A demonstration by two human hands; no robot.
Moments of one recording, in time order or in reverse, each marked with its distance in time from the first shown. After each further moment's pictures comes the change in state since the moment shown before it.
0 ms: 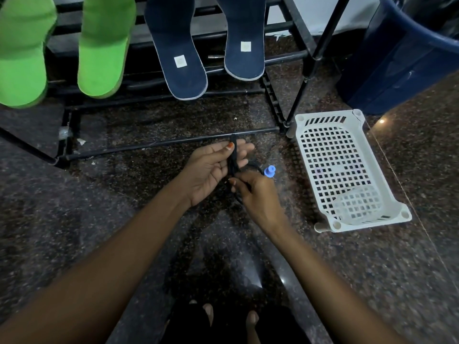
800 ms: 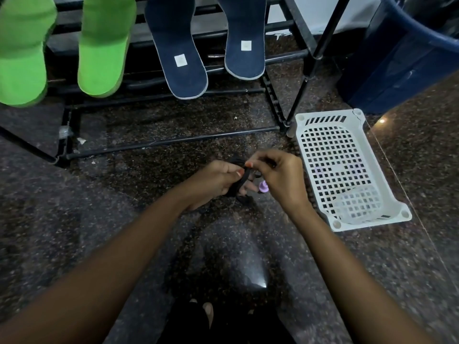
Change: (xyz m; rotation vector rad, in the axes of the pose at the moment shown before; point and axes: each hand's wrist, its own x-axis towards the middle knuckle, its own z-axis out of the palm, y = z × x) left_hand -0.006 -0.008 -0.008 0.668 -0.160 -0.188; right_hand 0.020 -0.007 -0.040 0.079 0.143 0.021
